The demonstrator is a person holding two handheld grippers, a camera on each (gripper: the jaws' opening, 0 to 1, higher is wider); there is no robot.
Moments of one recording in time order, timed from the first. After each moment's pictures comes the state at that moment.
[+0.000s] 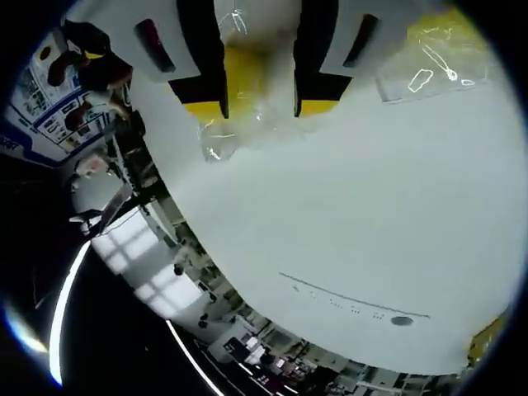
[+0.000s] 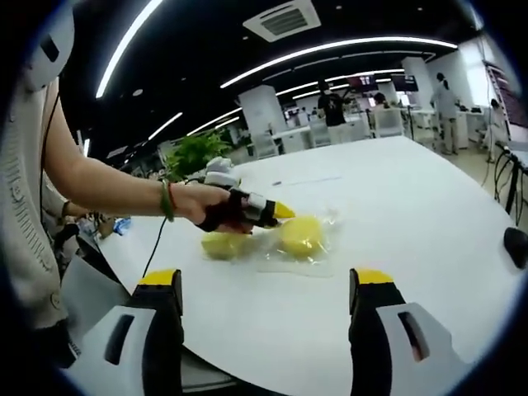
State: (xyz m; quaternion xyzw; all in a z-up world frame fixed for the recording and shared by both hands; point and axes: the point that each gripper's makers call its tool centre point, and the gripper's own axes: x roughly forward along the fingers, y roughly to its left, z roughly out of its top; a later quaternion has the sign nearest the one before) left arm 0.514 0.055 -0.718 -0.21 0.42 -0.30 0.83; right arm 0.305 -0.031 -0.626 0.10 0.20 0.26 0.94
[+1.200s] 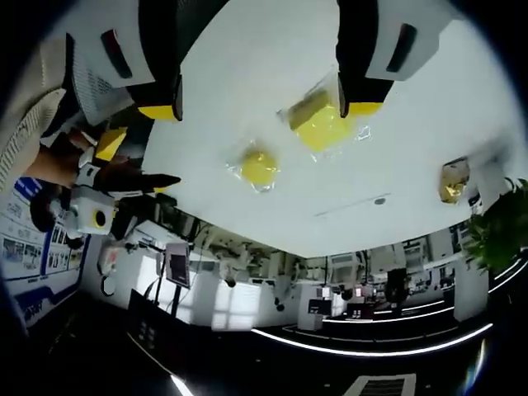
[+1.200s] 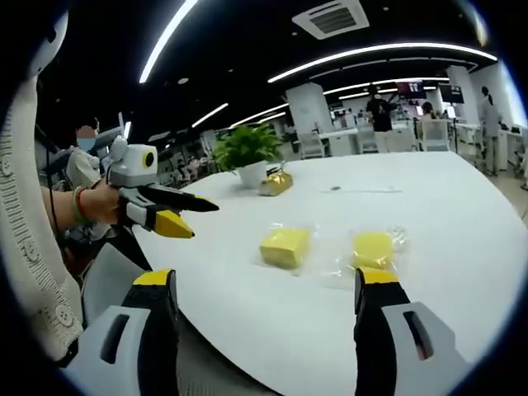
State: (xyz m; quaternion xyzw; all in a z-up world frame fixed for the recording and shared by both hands) left arm 0.320 0.209 -0.592 0.01 0.25 -0.36 0.90; right arm 0.289 0.066 -0.602 0.06 0.19 0.38 0.90
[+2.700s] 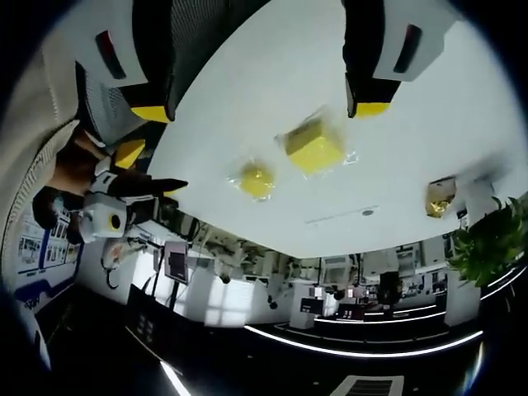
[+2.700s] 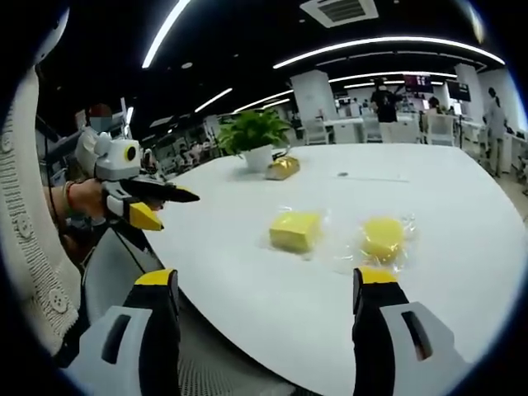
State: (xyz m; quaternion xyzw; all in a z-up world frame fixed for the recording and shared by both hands) left arm 0.277 0.229 -0.590 0.00 0.26 -0.36 0.90; right arm 0.266 0.076 -0.616 0.04 0.22 0.38 0.90
